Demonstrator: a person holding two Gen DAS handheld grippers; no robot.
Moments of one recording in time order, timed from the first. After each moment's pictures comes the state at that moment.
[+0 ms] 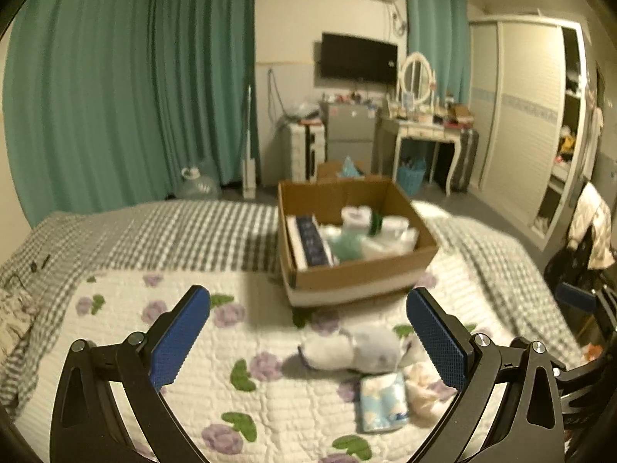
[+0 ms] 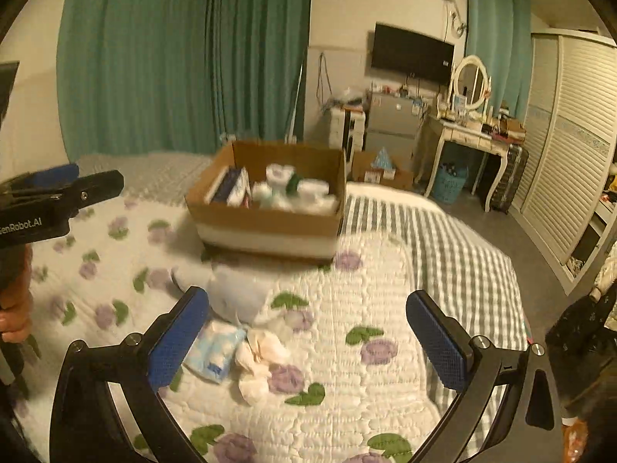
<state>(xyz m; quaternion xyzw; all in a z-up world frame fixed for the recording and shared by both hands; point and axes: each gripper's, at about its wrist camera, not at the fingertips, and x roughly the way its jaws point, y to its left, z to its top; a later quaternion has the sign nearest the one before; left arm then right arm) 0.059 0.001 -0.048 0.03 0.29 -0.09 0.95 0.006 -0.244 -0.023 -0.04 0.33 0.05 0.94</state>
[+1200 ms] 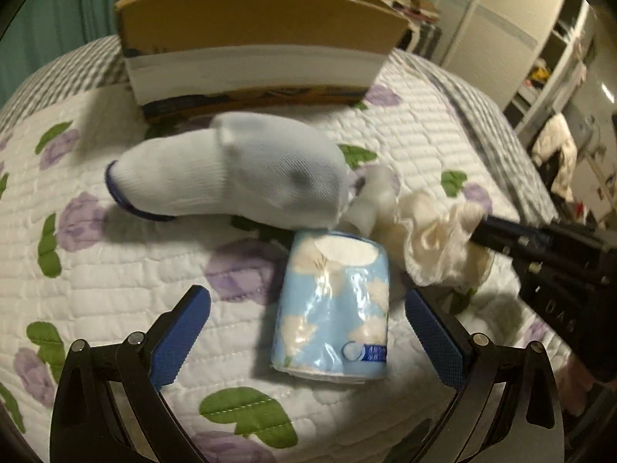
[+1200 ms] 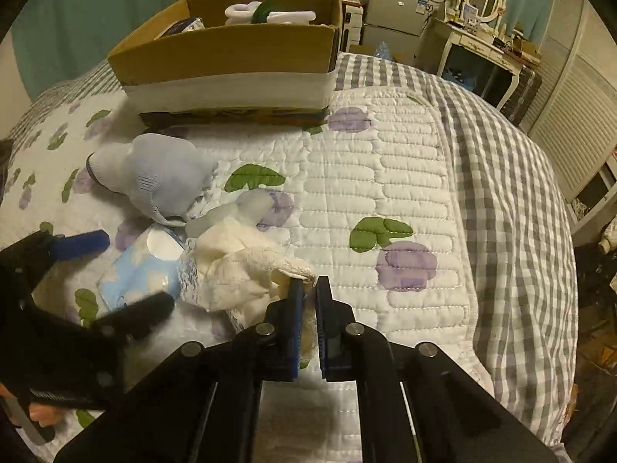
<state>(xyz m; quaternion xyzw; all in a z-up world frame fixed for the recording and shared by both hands) 0.085 -0.065 -0.214 0.03 0.49 -0.20 0.85 0.059 -0.266 -0.151 -0.04 0.50 0.03 0.87</state>
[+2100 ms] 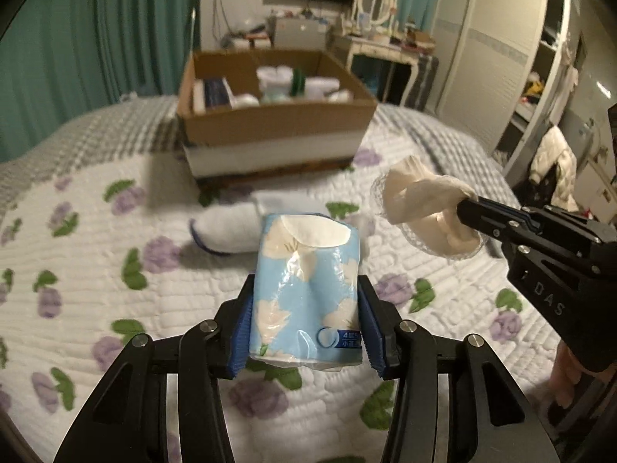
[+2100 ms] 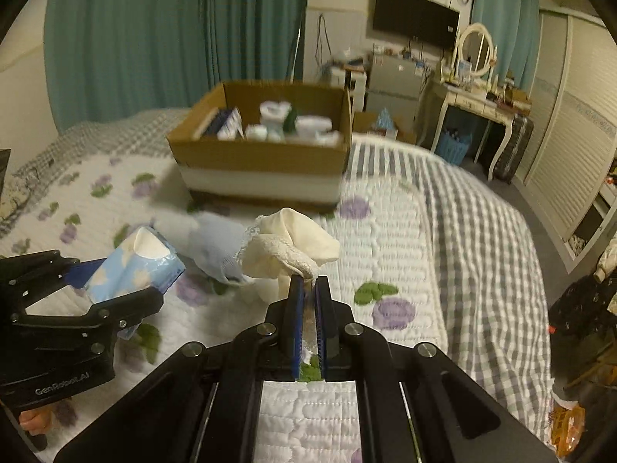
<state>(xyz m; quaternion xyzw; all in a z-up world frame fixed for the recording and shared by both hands) 0.030 -0.043 -0.123 0.04 0.41 -0.18 0.89 0.015 -0.242 -0.067 -0.04 0.37 0.04 0.93</state>
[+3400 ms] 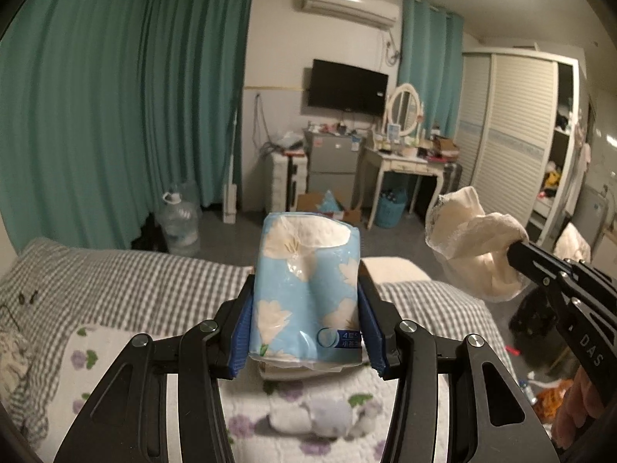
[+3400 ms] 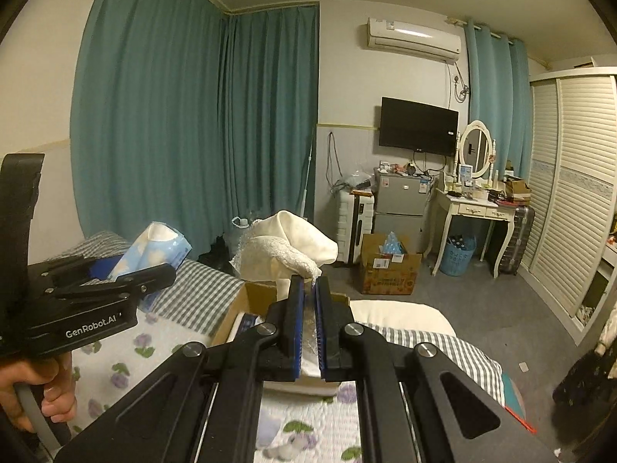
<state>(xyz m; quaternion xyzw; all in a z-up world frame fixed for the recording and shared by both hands) 0.105 -0.017 0.066 -0.01 0.24 -0.13 0.96 0.059 -0.228 0.152 -0.02 0.19 0.08 0.98</state>
